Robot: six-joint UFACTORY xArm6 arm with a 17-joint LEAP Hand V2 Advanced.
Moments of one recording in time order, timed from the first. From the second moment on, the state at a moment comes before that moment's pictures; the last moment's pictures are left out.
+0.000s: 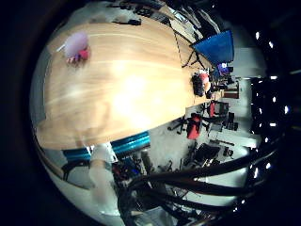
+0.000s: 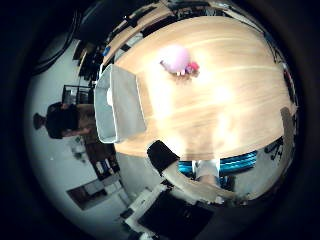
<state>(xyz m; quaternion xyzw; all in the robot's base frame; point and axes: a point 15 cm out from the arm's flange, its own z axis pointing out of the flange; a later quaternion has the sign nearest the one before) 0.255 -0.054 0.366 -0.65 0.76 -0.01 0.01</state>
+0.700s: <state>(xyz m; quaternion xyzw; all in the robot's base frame) 0.303 -0.051 0.365 -0.66 0.75 -0.02 0.02</state>
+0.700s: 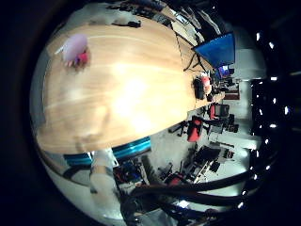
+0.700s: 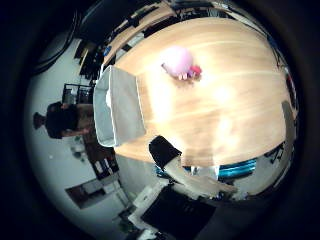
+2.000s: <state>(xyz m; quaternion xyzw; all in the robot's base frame) 0.474 0.041 0.219 -0.72 0.69 0.05 -0.05</state>
